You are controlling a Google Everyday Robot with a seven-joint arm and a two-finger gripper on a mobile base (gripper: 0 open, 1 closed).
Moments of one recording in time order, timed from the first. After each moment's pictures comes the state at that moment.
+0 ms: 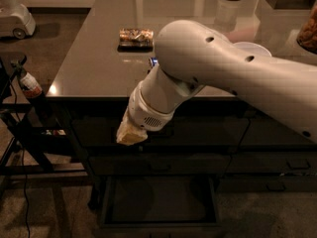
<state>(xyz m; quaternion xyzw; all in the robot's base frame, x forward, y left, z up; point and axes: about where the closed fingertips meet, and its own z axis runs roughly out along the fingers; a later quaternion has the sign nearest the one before) 0.437 0.074 0.825 -0.70 0.66 0.18 0.21</state>
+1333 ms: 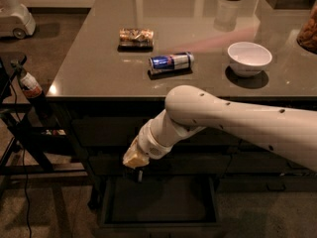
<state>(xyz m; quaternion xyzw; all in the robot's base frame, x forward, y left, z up) 0.457 0.077 0.691 -0.64 0.69 0.25 0.22</state>
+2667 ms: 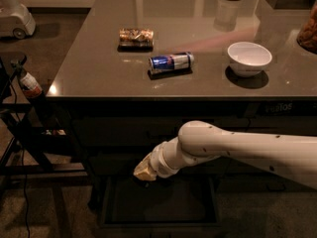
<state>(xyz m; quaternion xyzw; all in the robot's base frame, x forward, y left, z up) 0.468 0.055 0.601 -0.55 0.75 0.27 0.25</state>
